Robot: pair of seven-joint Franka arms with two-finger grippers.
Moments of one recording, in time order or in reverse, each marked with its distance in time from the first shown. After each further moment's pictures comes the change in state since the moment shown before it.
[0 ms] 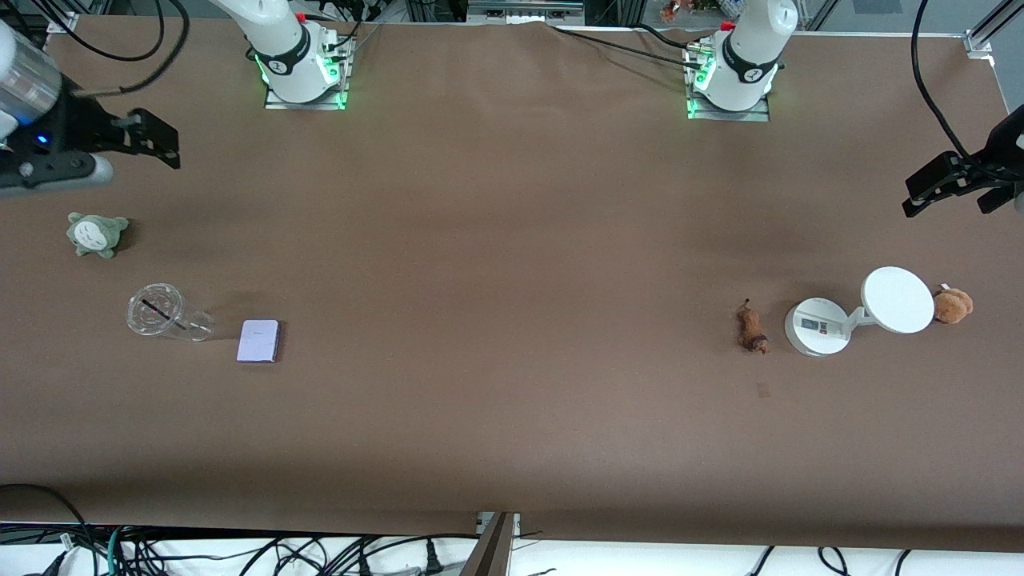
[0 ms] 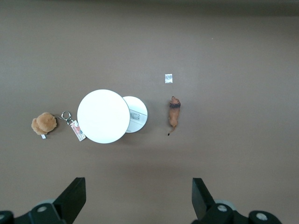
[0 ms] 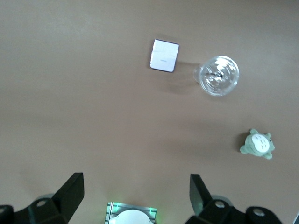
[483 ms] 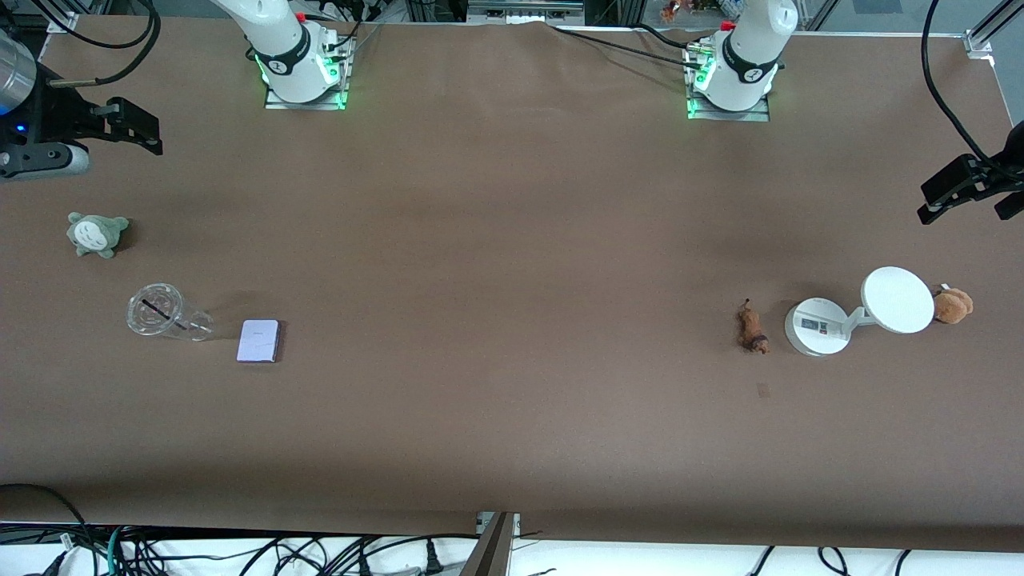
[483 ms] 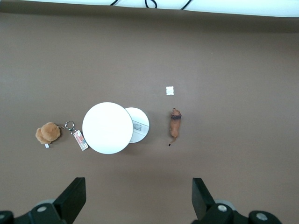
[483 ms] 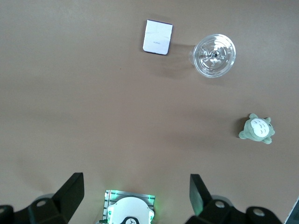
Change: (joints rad) left arm 0.014 0.020 0.001 0.046 0.000 0.012 0.000; right arm -0.037 -0.013 0.000 -0.048 0.000 -0.020 -0.027
